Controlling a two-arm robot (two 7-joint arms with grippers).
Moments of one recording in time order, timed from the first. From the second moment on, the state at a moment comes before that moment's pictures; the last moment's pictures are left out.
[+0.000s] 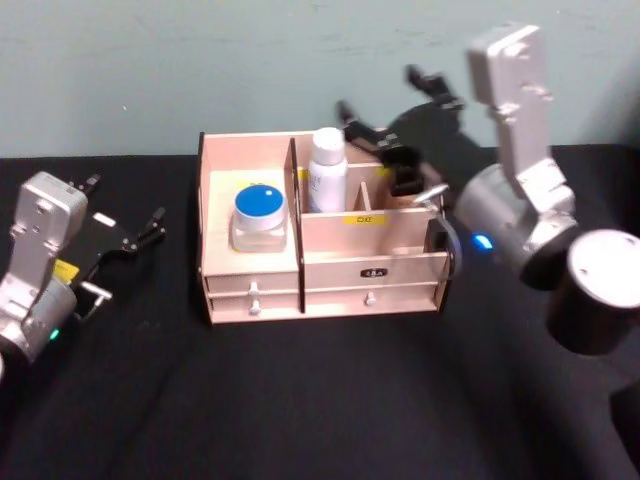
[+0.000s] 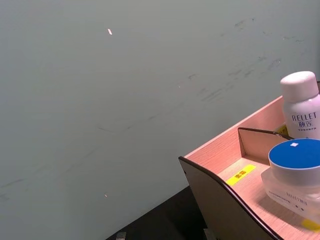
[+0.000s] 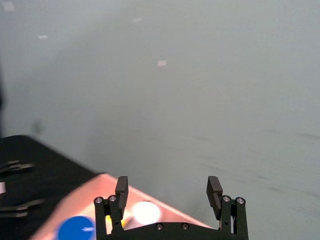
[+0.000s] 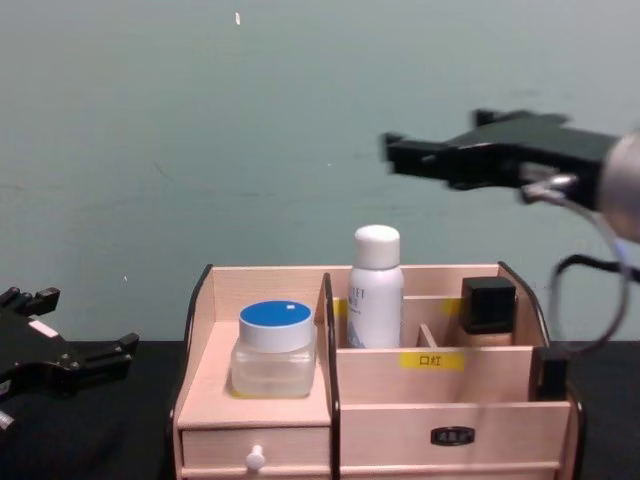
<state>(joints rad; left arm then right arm) -0.20 0.60 0.45 -1.41 -0.25 -0.12 0.03 0.21 0.20 -0.32 -1.74 0.09 0.19 0.19</state>
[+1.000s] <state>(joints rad) -0.20 0.60 0.45 -1.41 -0.25 -0.12 0.03 0.12 0.15 -0.09 -1.58 0.01 0.15 0.04</state>
